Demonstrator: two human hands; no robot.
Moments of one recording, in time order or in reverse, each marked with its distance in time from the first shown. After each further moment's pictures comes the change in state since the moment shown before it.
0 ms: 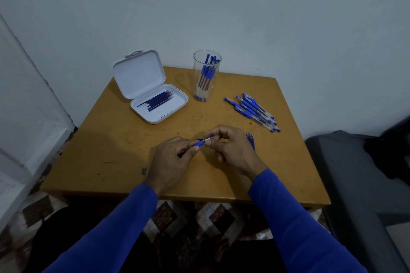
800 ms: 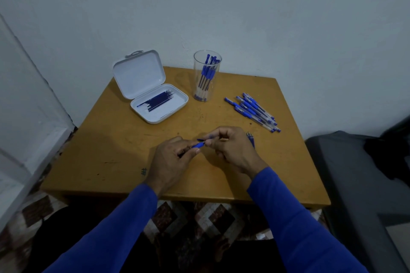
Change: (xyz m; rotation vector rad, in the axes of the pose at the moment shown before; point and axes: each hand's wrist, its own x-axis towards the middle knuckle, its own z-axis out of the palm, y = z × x) left_hand 0.001 0.001 0.000 -0.024 0.002 -0.020; right_hand 0.002 -0.004 0.000 -0.029 -0.002 0.039
